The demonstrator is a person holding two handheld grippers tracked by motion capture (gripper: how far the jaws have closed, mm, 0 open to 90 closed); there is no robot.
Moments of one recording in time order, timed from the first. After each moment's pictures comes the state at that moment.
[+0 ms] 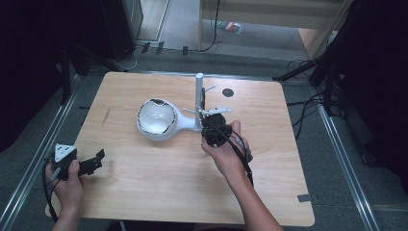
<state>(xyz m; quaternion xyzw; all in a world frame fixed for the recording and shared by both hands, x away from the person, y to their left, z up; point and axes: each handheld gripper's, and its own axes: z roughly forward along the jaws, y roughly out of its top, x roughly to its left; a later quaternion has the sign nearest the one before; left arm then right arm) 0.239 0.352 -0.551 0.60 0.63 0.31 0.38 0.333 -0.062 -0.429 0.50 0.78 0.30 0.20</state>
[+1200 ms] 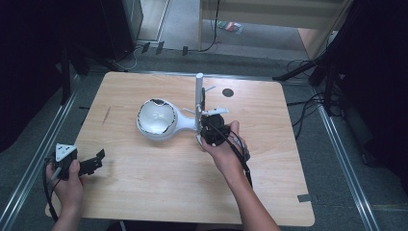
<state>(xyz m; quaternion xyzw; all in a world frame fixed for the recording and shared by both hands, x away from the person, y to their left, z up) 0.240 0.351 -0.551 0.60 0.63 0.31 0.37 0.344 -0.061 -0.446 0.50 0.78 0.31 0.20</state>
